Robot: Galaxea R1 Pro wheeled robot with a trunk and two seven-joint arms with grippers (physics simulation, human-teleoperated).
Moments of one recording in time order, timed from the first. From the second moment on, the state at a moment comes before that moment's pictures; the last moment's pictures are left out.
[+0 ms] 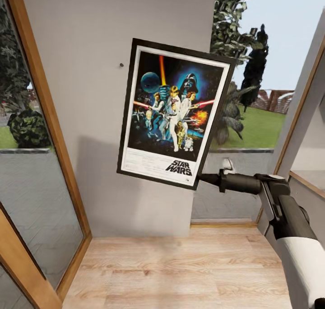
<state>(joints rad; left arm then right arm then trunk) -0.16 0.31 -0.01 -0.03 0.82 -0.59 -0.88 -0.78 -0.19 -0.11 -1.22 -0.10 0.65 1.39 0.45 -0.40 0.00</state>
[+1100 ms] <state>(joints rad) -0.16 0.31 -0.01 -0.03 0.82 -0.59 -0.87 -1.14 -0.11 0.20 -1.20 -0.10 0.99 1.19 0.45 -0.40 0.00</state>
